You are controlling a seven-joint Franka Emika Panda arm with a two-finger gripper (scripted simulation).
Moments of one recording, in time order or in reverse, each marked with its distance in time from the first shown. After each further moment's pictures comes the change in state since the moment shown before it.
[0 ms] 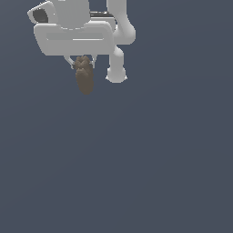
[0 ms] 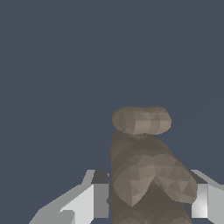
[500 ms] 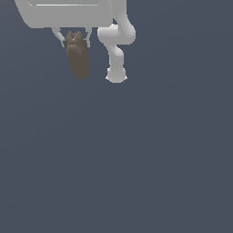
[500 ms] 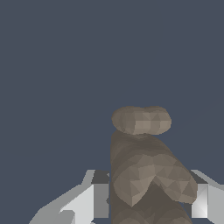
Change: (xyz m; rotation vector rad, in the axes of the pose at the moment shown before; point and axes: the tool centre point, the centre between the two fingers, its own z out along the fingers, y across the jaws) arm 0.007 0.004 -0.066 0.000 -0.001 0.000
